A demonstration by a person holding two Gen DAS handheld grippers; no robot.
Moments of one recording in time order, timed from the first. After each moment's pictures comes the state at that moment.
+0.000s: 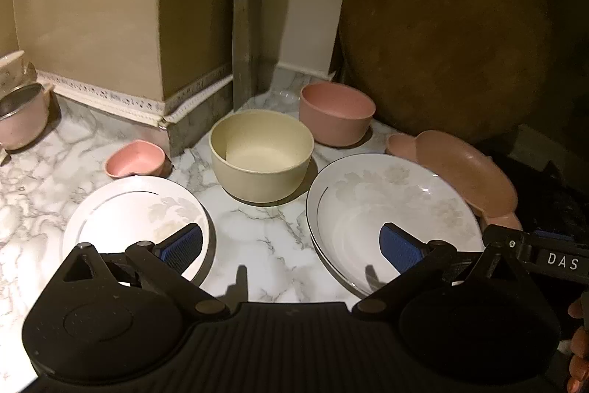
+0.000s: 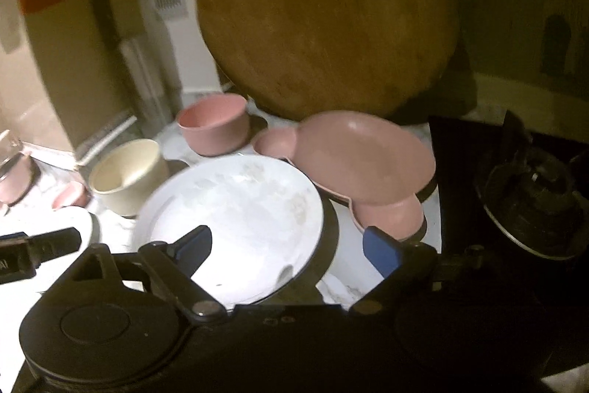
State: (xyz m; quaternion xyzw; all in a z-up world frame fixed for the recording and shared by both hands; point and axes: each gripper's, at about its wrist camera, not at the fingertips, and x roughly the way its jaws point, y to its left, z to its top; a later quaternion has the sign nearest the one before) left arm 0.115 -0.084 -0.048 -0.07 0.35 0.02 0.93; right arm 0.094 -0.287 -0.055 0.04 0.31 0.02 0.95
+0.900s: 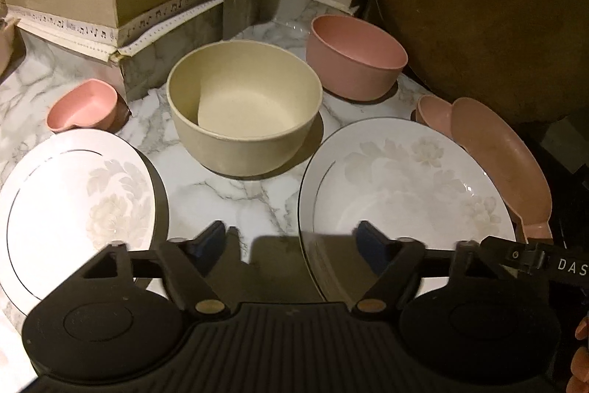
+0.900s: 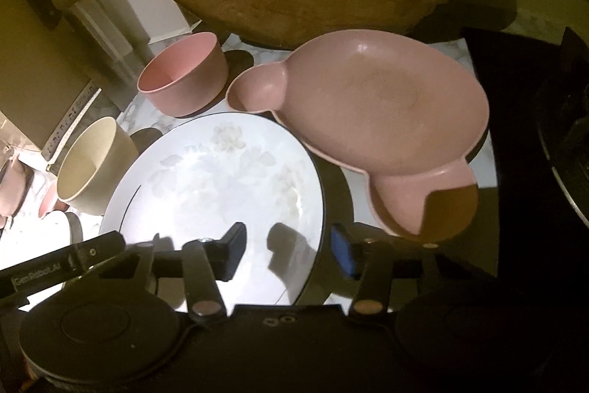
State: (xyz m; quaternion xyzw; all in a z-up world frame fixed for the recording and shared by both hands) left arm 0.194 -0.089 -0.096 -0.12 0.45 0.03 0.88; right arm 0.183 -0.309 -0.095 0.14 0.44 0.07 0.88
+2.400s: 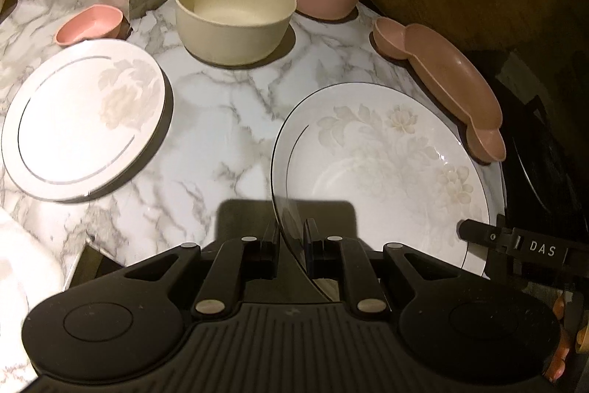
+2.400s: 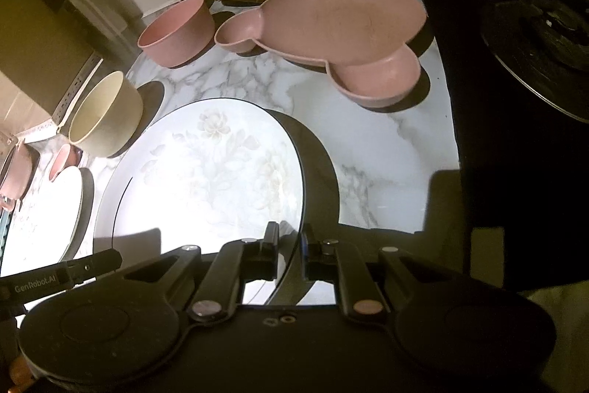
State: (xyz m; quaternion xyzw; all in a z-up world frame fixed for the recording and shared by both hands) left arm 0.116 -0.084 -0.089 -0.13 0.52 -0.05 0.85; right arm 0.101 -0.316 -0.097 0.17 0.47 0.03 0.86
